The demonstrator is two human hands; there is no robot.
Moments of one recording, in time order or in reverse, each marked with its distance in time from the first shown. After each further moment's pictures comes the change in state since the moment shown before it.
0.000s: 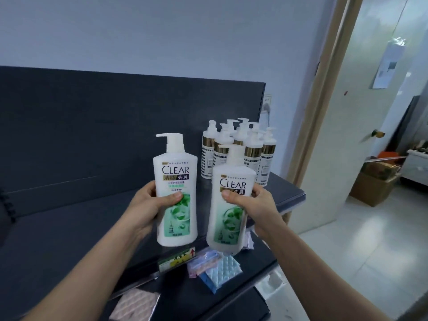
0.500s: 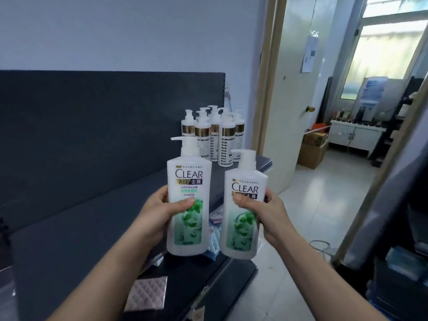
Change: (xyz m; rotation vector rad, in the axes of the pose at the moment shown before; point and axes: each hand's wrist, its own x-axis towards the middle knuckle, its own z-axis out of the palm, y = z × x) left_hand -0.079 -0.002 -0.049 0.047 -0.366 -0.076; right_hand -0.153 0.022 0.048 0.164 0.342 -0.015
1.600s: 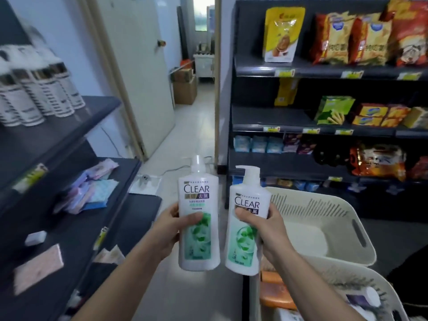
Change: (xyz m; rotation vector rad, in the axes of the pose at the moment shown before) left_hand -0.226 -0.169 0.246 0.130 -0.674 -0.471; right_hand -0.378 0.060 -0.261 0.084 0.746 0.152
